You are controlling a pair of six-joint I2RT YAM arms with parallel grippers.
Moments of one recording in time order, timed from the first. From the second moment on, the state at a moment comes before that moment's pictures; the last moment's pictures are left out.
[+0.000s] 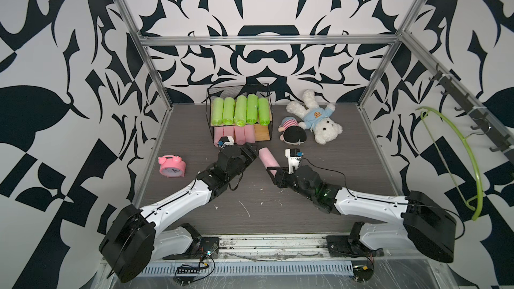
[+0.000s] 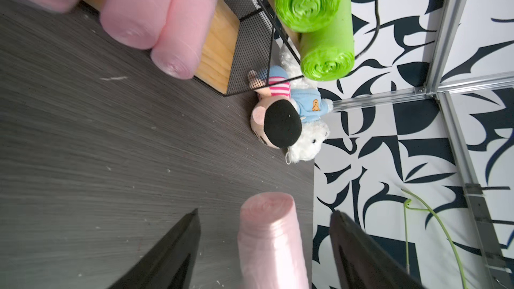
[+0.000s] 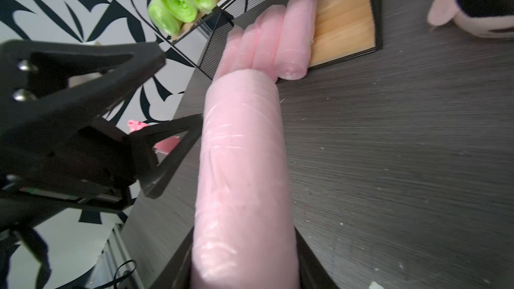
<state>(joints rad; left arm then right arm) -0.68 1.19 0.65 0.13 -0.08 -1.22 0.93 1.28 0.54 0.36 0.14 0.82</state>
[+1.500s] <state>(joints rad) -0.52 0.96 0.65 -0.24 0.02 -0.80 0.78 2.14 1.23 0.44 0.45 0.70</state>
